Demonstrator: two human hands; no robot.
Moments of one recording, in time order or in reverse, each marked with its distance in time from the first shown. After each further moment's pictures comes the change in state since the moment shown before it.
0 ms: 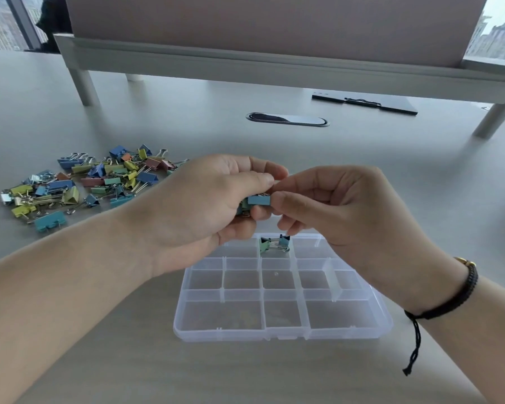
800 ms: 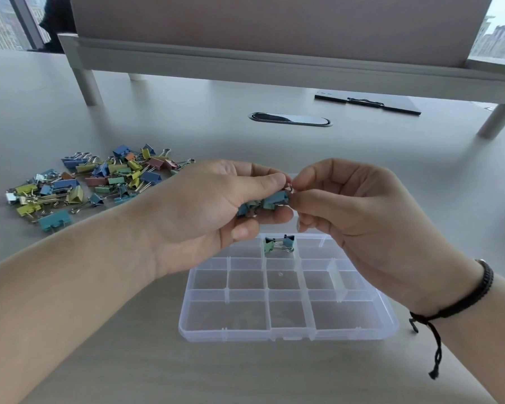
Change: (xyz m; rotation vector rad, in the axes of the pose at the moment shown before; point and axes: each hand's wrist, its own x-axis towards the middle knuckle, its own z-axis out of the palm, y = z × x) left_hand -0.002 0.003 0.002 -0.152 0.014 -0.090; right_hand 0.000 -0.006 0.001 0.227 0.037 0.104
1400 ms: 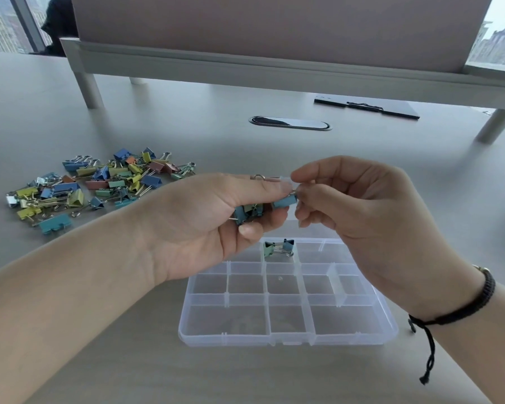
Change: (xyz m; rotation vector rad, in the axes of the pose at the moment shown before) left_hand -0.001 0.002 -0.007 -0.119 -0.141 -0.090; right_hand 0.002 0.001 -0.002 -0.069 0.095 -0.149
